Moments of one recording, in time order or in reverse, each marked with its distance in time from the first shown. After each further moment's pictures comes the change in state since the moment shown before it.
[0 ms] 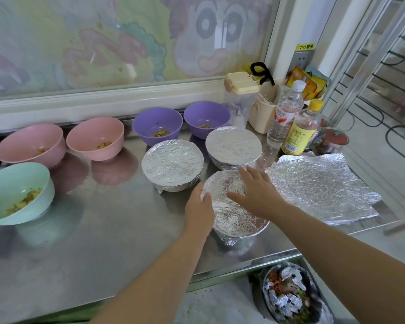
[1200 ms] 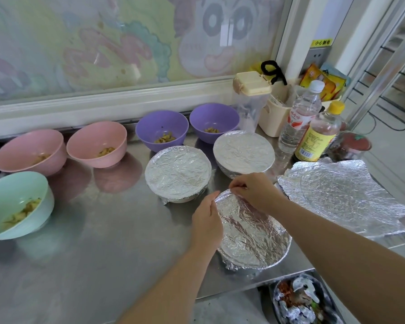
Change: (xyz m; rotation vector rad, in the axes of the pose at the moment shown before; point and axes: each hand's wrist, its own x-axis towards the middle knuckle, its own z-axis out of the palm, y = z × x) left_hand 0.014 -0.006 0.002 0.078 0.014 0.061; right_hand 0.057 -0.009 -0.006 0.218 0.064 -0.235
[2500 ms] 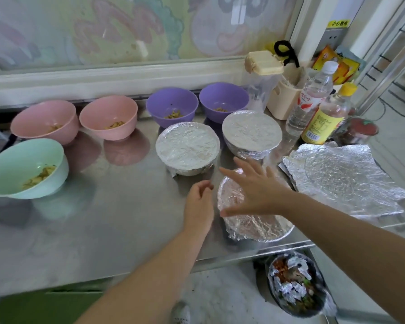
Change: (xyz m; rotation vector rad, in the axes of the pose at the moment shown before) left_hand -0.026 -0.015 -0.025 -0.214 0.076 -0.157; right_hand -0.060 -0.041 0.004 -0.372 -0.372 -0.035
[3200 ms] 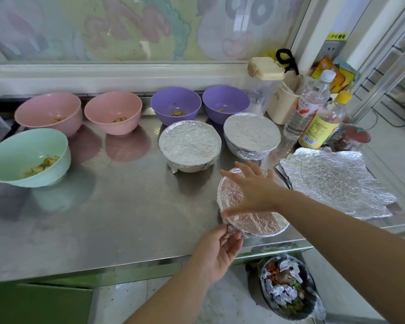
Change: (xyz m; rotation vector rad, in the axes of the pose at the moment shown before) left_hand -0.066 -0.045 0.005 -0.831 -0.284 -0.722; right_hand 0.010 0.008 0.012 -0.145 -0.054 0.046
